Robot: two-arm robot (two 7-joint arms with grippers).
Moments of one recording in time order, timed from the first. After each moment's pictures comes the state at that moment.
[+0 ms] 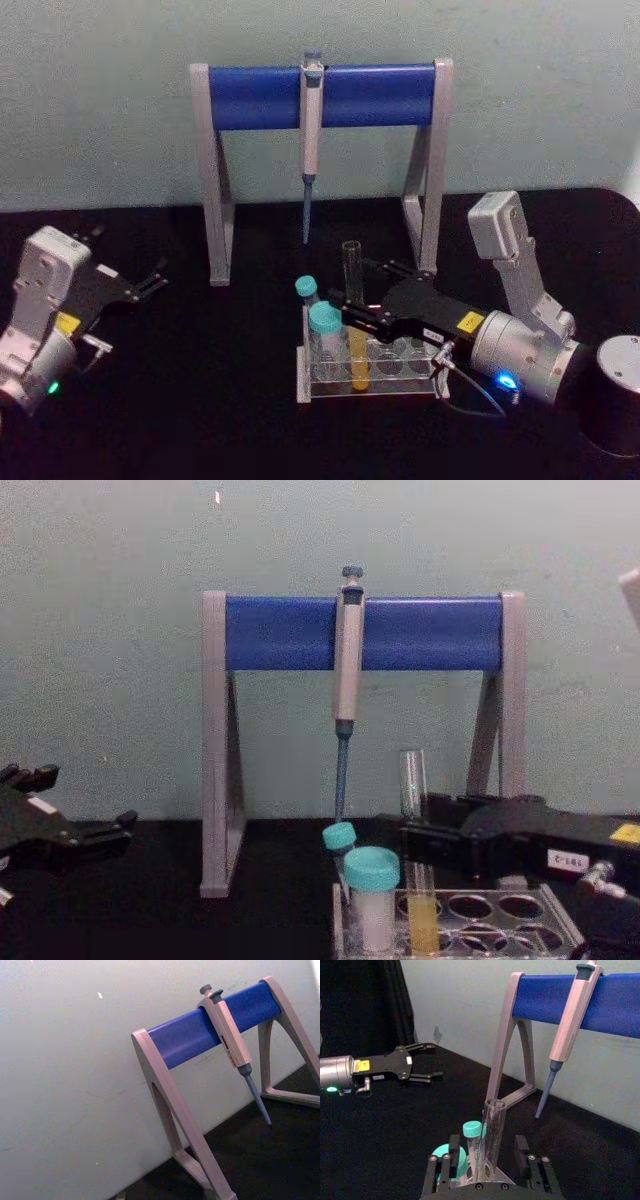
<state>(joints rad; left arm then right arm) -0.20 0.60 0.45 -1.41 -0.25 -0.12 0.03 0.25 0.45 -0.48 -1.53 0.46 0.12 0.47</state>
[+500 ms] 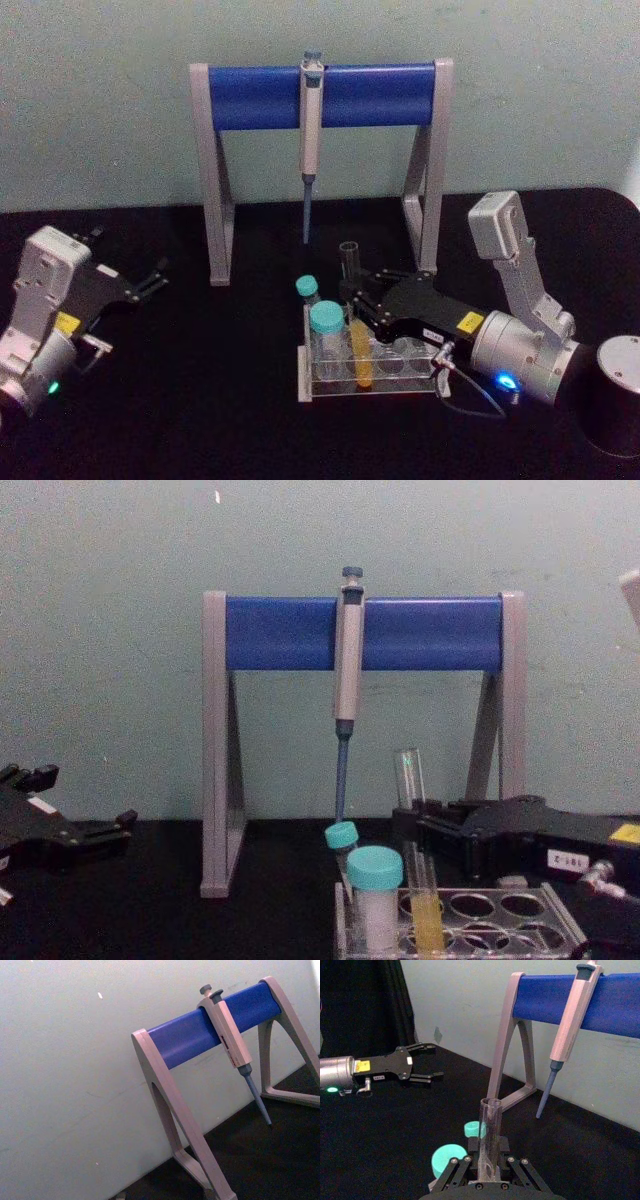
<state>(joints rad) -0.20 0.60 0.45 -1.41 -0.25 -0.12 0.03 0.25 0.45 -0.48 -1.53 0.47 0.12 0.47</state>
